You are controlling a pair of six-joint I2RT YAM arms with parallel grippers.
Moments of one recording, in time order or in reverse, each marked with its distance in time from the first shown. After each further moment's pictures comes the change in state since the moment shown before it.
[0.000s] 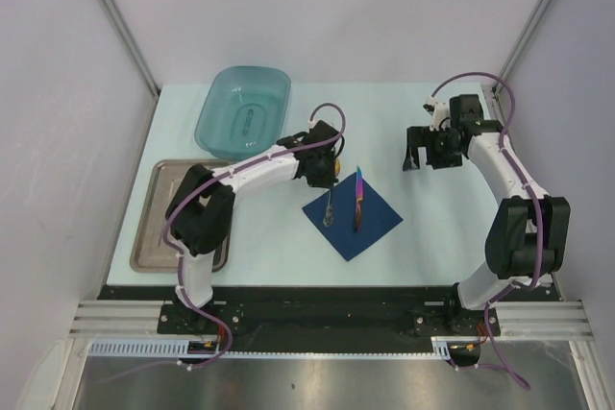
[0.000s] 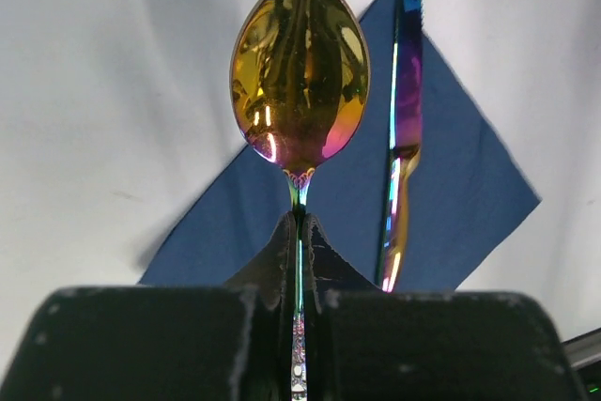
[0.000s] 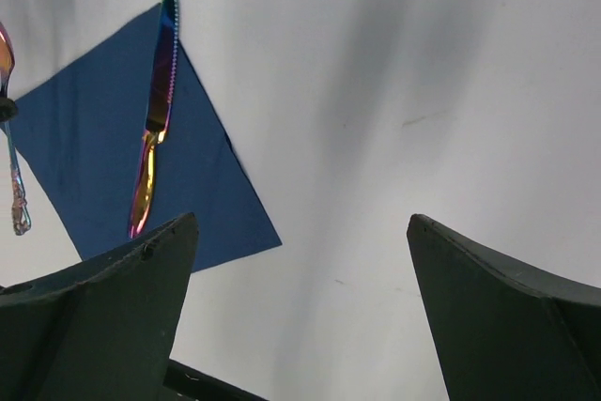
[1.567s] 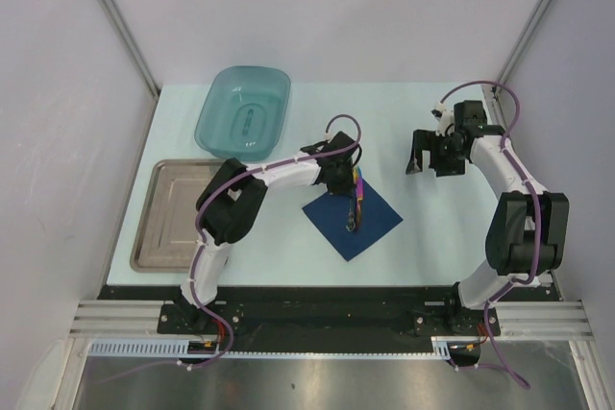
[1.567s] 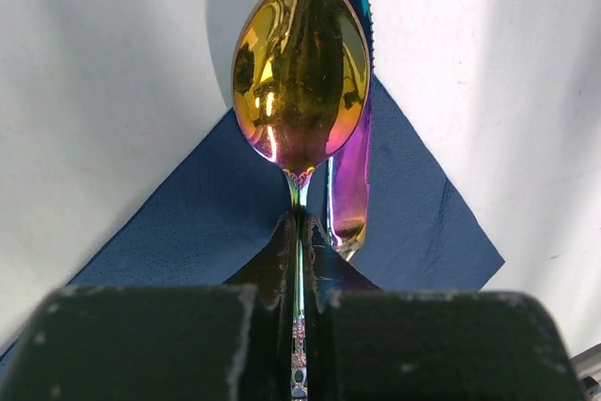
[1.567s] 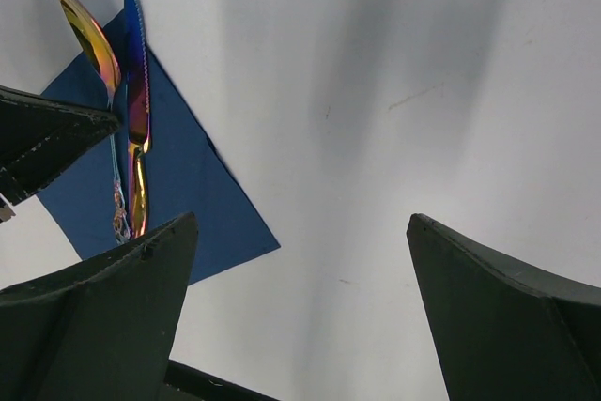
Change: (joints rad) left arm -0.046 0.238 0.101 0.136 0.056 -0.174; right arm -0.044 0.014 -0.065 0.036 0.000 0.084
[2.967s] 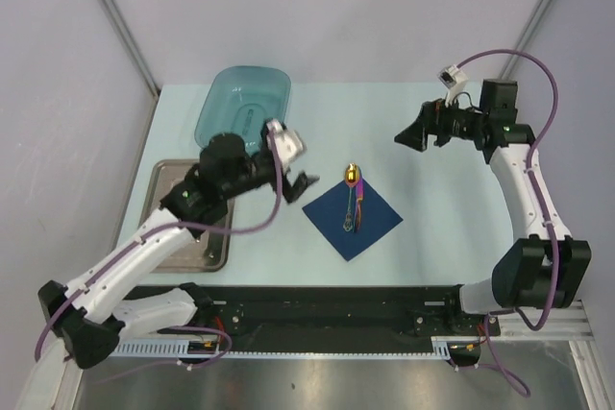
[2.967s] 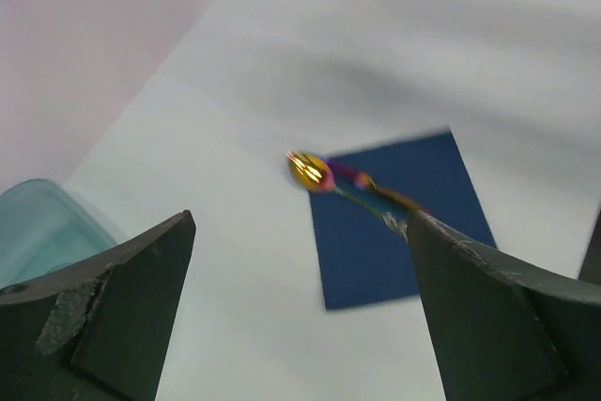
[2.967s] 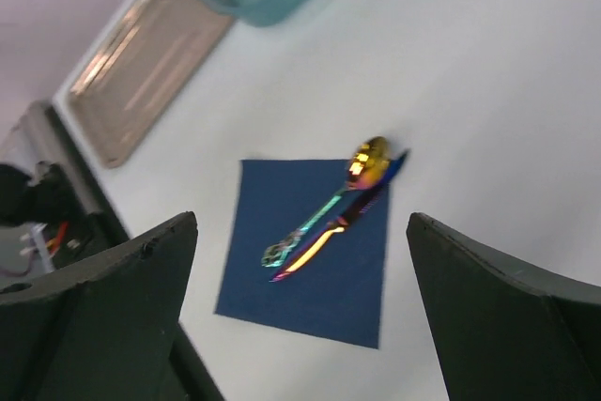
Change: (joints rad) left arm 0.078 -1.075 -0.457 0.211 0.223 1.056; right arm -0.027 -0.203 0.095 0.166 -0.531 -0.103
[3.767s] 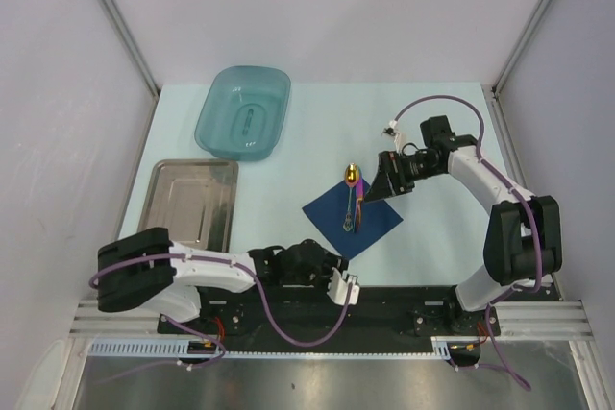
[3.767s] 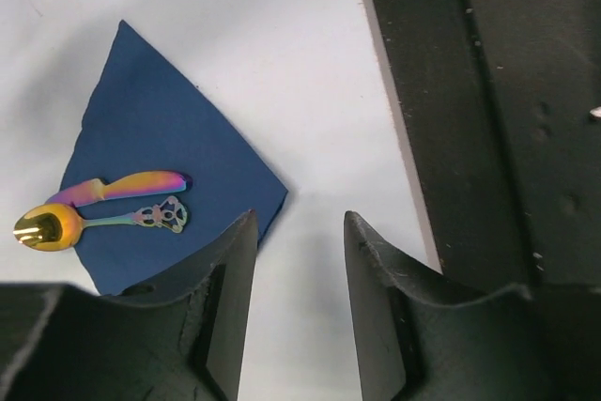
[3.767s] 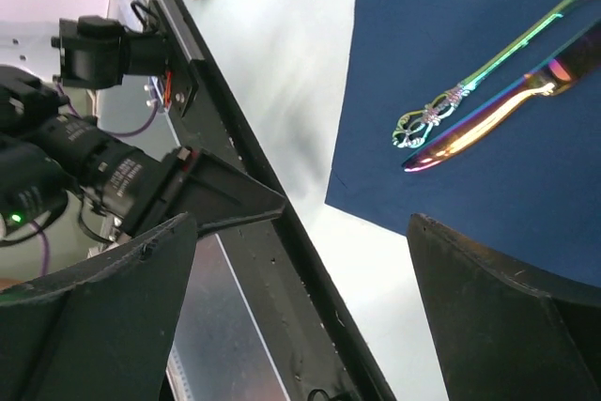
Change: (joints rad) left arm -0.587 0.298 -0.623 0.499 -0.148 0.501; right arm 0.222 0.159 -0.195 -0.249 -0.150 -0.072
